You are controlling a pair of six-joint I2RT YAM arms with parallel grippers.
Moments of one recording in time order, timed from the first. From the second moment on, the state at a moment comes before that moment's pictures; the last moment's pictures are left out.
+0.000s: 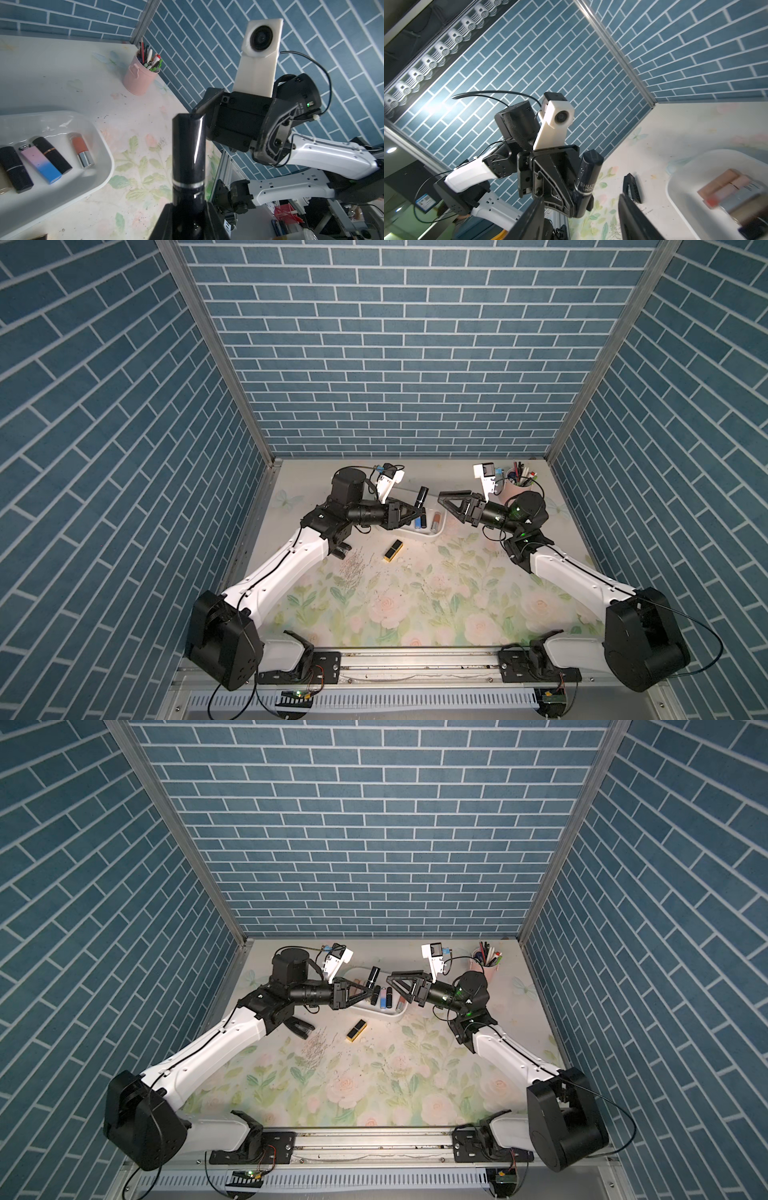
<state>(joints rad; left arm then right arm) -0.50 1.34 1.10 -0.15 0.81 -0.47 0.45 1.32 0.76 0.79 -0.90 0.90</state>
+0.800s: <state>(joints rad) -0.50 1.28 1.06 -0.04 0.89 -0.56 0.55 1.42 0.87 0.88 -0.95 0.93</state>
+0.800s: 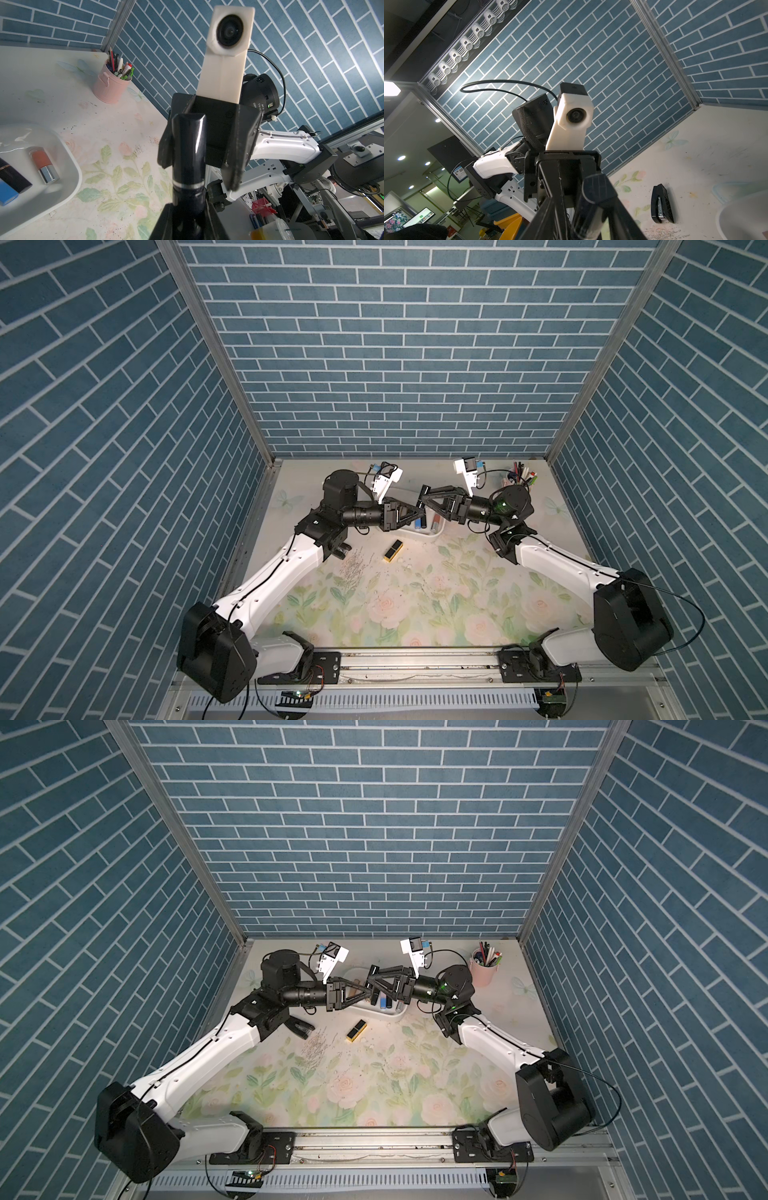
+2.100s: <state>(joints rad) -0.48 1.10 1.12 -0.42 0.33 -0.29 0.50 1.49 1.06 0.26 -0.60 0.78</state>
